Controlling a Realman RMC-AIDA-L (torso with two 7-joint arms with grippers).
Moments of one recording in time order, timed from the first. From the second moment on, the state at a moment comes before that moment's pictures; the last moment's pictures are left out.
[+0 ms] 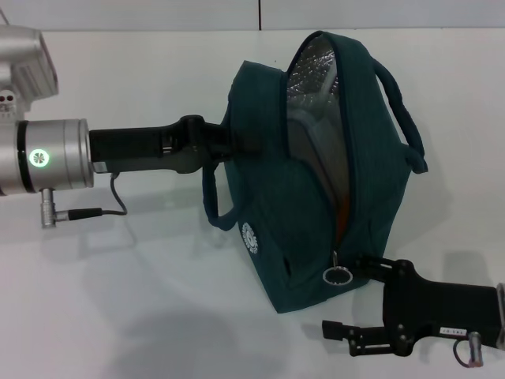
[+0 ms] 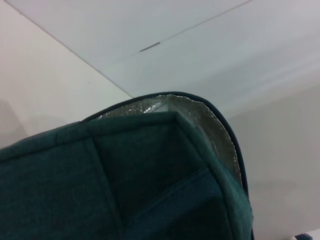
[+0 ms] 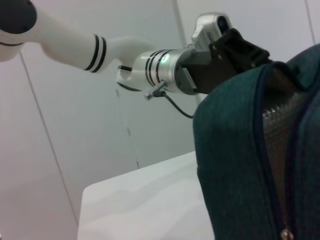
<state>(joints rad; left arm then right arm) -0.65 -2.06 0.63 0.52 1.97 1.70 -2.26 0.50 2.03 -1.25 -0.12 -1.45 -1.56 0.80</state>
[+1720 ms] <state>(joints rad) -0.64 -2.06 0.63 0.52 1.97 1.70 -2.26 0.43 2.02 -1.24 -0.16 -1.37 -1.59 0.80</state>
